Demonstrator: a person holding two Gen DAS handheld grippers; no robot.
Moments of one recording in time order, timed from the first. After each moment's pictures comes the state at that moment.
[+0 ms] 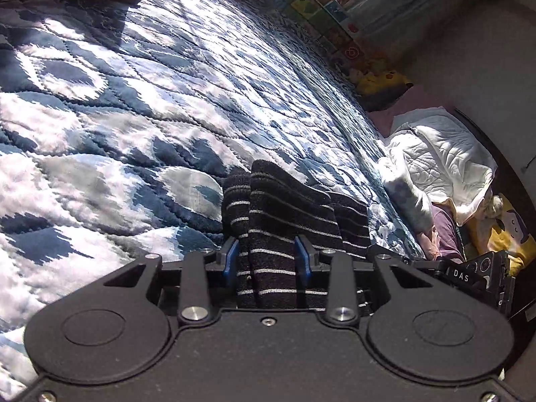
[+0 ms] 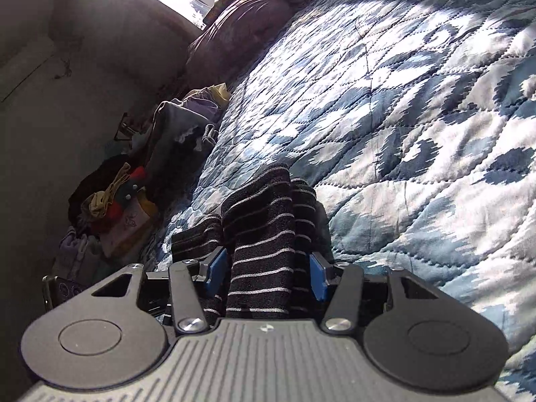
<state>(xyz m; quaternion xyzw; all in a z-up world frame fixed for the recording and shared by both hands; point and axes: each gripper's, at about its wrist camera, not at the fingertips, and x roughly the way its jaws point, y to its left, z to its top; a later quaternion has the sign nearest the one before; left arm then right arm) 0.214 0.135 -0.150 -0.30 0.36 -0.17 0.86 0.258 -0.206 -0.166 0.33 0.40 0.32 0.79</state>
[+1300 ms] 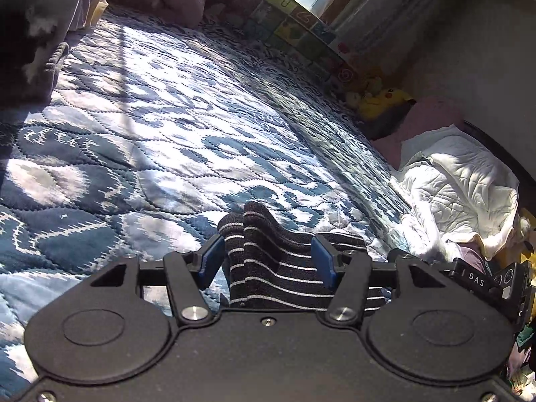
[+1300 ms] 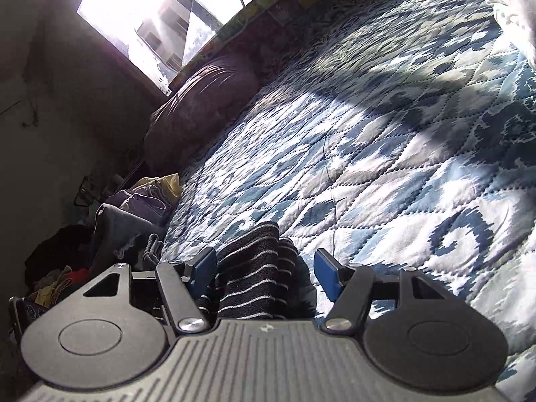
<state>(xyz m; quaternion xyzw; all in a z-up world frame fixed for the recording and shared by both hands) 0.382 0.125 -0.117 -0.25 0.30 -0.16 0.90 0.401 -0.231 -0.139 0.31 0.30 0.21 0.88</state>
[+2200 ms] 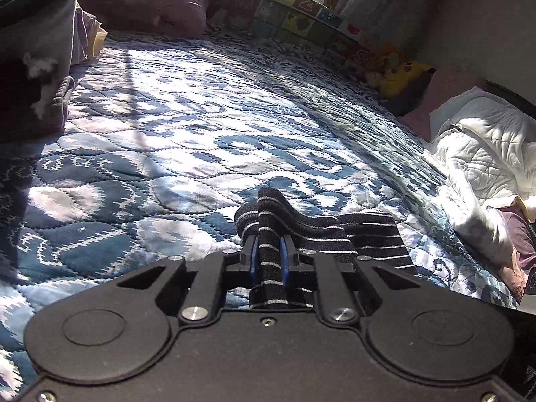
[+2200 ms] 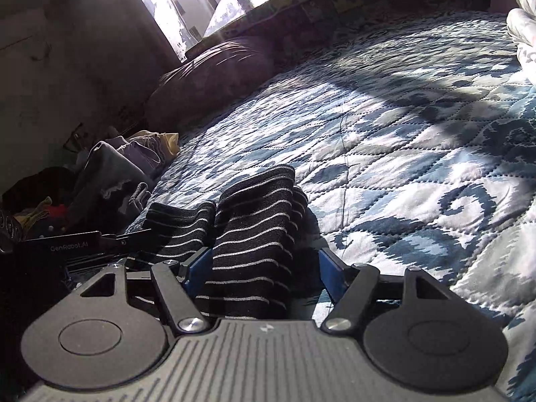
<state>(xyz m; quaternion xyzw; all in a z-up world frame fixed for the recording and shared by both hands) 0.377 0.098 -0.117 -0.15 0.32 -0.11 0.93 0.371 -0.195 -0.157 0.22 0.30 0.23 0.90</state>
